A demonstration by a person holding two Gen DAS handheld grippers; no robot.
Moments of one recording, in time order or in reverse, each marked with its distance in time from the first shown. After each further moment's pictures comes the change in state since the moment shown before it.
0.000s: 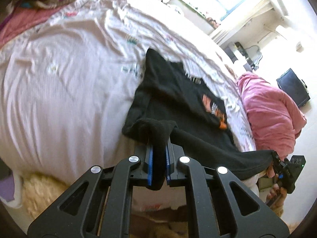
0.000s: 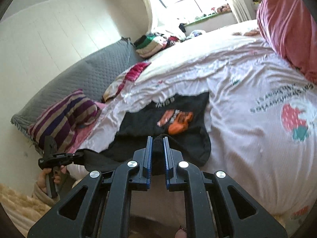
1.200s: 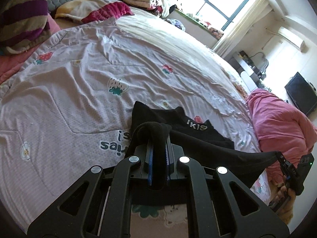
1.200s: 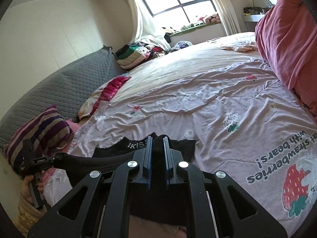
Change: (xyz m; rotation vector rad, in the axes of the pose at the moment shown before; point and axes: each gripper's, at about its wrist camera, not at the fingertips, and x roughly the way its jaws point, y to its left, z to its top) left arm 0.083 -0.037 0.125 0.054 -0.090 0.079; right arm 0.123 -0.045 0.110 -0.011 -0.025 -0.162
